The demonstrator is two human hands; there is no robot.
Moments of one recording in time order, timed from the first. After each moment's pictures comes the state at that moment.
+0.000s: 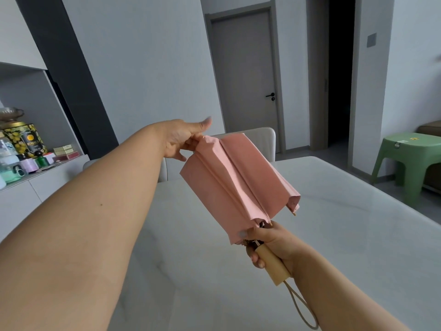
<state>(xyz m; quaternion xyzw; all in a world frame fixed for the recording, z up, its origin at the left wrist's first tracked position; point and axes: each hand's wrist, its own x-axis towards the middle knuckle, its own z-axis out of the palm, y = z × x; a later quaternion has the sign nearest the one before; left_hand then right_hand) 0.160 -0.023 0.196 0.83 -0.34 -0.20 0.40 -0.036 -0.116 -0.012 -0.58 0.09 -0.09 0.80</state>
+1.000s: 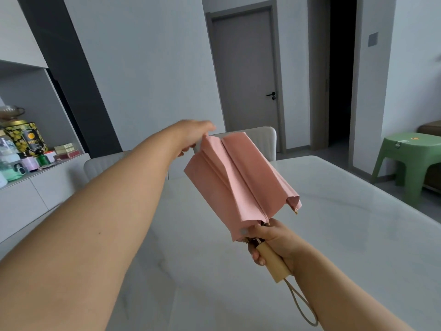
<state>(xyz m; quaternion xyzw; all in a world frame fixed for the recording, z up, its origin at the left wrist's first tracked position) 0.134 -0.028 0.191 0.89 -0.28 -0.06 0.35 -0.033 -0.116 -0.014 -0.59 0.10 -0.10 0.80</state>
